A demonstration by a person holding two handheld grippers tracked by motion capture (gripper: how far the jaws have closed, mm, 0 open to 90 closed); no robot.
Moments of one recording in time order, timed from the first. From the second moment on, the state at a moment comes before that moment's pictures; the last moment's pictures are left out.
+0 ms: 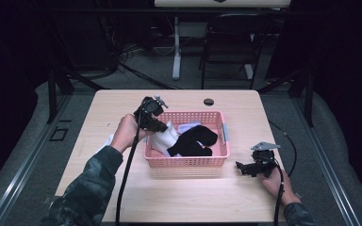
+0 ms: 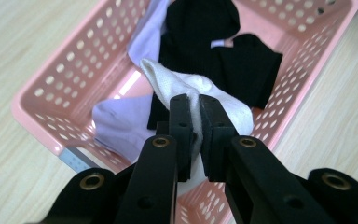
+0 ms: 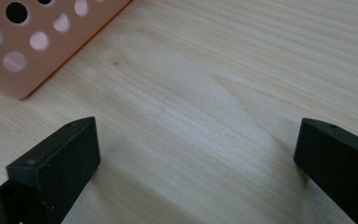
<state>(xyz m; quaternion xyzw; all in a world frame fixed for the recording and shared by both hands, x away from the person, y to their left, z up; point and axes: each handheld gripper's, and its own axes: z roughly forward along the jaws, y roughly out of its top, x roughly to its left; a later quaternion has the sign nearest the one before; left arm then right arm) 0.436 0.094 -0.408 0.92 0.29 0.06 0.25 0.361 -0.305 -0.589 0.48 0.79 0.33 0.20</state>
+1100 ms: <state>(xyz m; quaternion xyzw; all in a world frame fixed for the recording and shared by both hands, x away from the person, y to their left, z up) 0.432 0.147 -0.325 0.89 0.32 0.12 0.29 0.361 -0.305 -0.589 0.48 0.79 0.33 0.20</state>
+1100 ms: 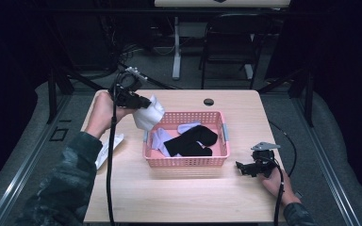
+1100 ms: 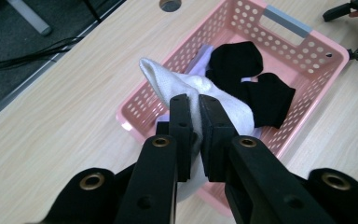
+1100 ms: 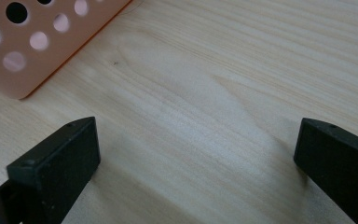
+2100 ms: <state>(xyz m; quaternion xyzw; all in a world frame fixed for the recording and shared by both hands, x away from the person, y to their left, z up) 0.441 0.263 -0.391 0.84 0.46 0.10 0.27 0.361 -0.305 -0.589 0.48 0.79 0.33 0.20</state>
